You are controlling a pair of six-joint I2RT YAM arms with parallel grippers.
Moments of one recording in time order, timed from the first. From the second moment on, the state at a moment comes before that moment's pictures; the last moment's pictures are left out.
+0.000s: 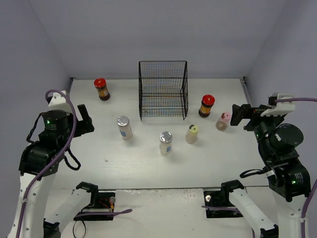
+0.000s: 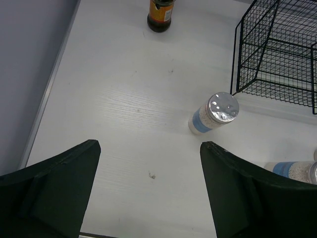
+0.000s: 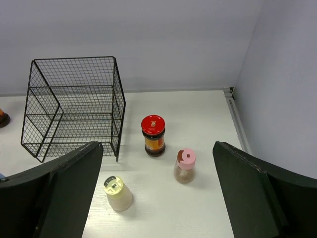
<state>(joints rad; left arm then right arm) -0.24 0.81 1.34 -1.03 -0.32 -0.30 0.22 0.66 1.29 -0.66 0.20 0.05</state>
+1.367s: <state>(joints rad) -0.25 0.75 1.24 -1.02 -0.32 -0.30 0.78 1.16 1.05 -0.53 0.10 0.31</state>
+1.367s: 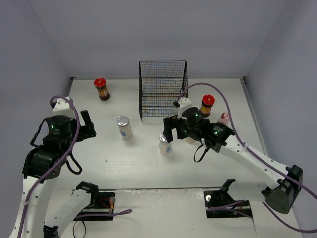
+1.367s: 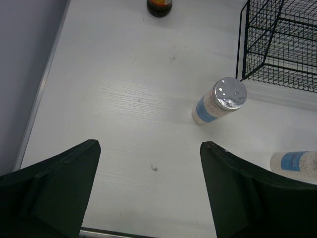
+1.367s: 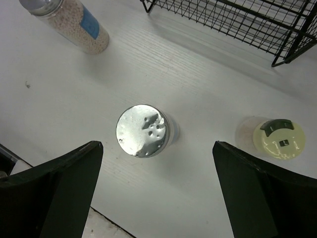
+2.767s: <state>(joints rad) -0.30 0.72 1.18 -1.02 -0.33 -0.31 0.98 1.40 1.05 -0.50 0.39 0.57</state>
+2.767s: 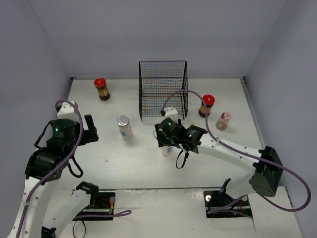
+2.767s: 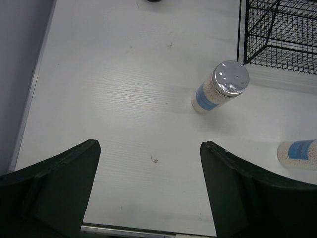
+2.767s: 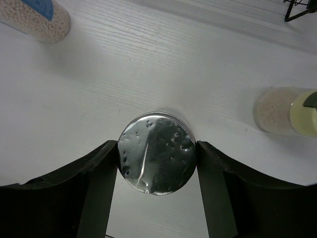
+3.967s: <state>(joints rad) -0.46 0.60 1.09 -1.11 -0.36 -0.37 0.50 1.97 2.17 -0.34 0.16 -0.13</state>
